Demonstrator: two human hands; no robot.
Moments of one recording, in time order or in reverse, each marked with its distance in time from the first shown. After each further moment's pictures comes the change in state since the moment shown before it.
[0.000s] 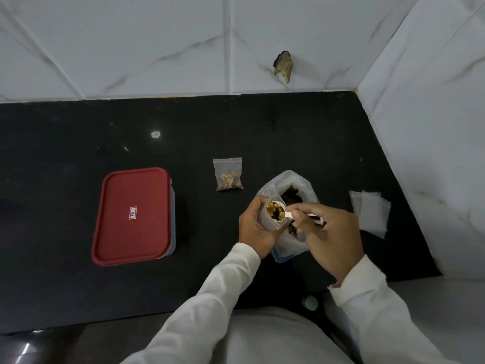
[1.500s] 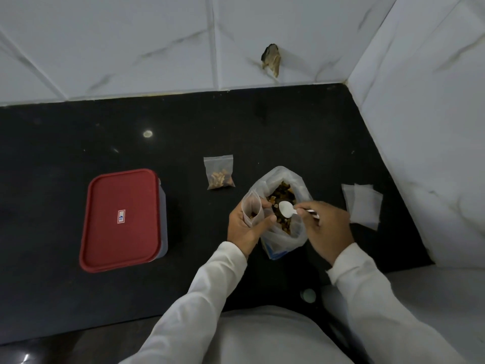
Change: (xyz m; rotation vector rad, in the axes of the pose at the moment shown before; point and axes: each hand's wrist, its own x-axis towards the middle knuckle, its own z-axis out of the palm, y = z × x) left_hand 0.001 -0.014 -0.007 -0.275 -0.022 -0.120; right_hand 0.012 0.077 0.002 -0.295 0.020 -0.047
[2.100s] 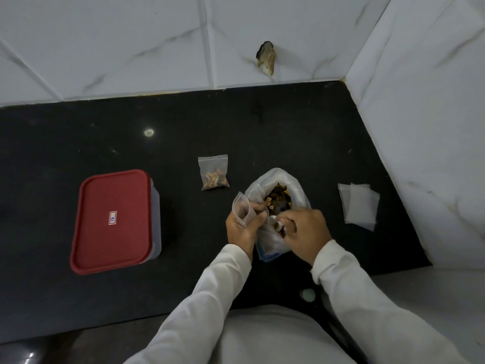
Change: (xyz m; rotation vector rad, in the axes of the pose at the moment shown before) left_hand 0.001 -0.018 0.020 -0.093 0.219 -0.082; right_hand 0.005 0.008 0.021 -0.077 -0.187 -0.041
